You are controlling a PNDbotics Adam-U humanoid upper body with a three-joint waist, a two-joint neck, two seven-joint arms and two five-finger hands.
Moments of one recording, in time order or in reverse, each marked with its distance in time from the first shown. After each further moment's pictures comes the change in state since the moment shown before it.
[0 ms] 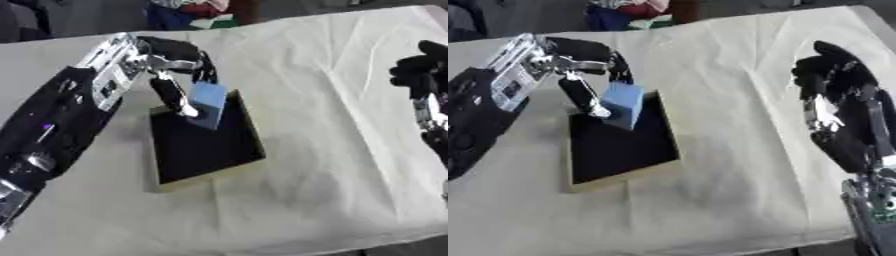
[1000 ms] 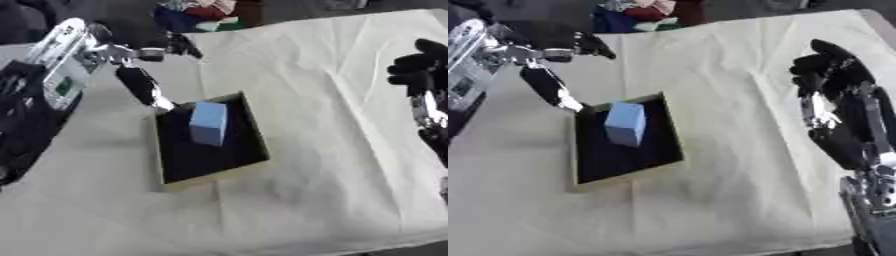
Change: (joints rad) left arm 0.072 0.194 0.128 -0.215 -0.095 0.101 0.112; right arm 0.002 -0.006 -0.009 0.000 0.000 0.007 -0.008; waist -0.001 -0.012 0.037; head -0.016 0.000
